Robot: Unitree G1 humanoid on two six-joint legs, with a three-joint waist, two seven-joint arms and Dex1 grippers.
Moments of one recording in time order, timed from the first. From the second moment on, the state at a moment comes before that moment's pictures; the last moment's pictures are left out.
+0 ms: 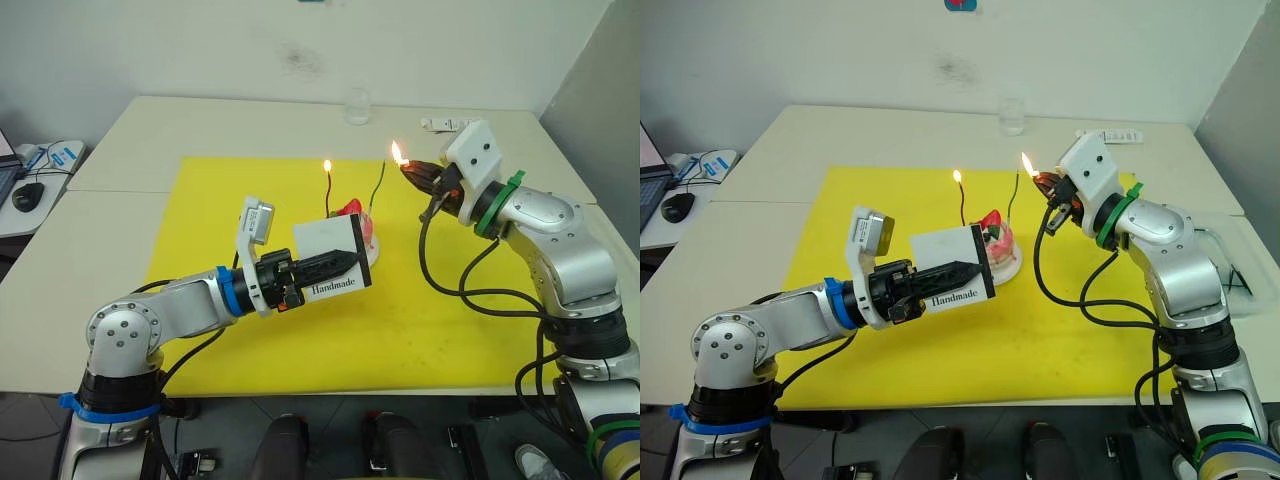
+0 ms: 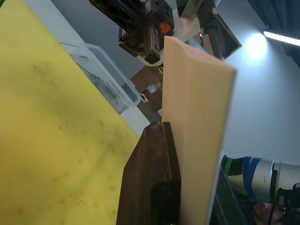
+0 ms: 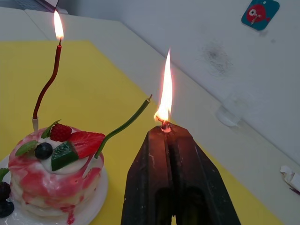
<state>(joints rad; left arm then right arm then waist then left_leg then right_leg) -0.40 0.57 0.11 -0.35 -1.71 1.08 -0.19 -0.71 -0.55 0.08 -0.22 0.19 0.57 0.61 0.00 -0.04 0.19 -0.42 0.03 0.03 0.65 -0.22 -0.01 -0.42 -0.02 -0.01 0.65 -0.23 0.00</state>
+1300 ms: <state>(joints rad) -0.37 0.60 0.08 -0.36 -1.73 1.06 -0.22 -0.74 -0.50 0.10 -0.19 0.14 0.55 0.62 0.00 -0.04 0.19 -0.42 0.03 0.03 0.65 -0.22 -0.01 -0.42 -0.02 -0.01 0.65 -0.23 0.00</state>
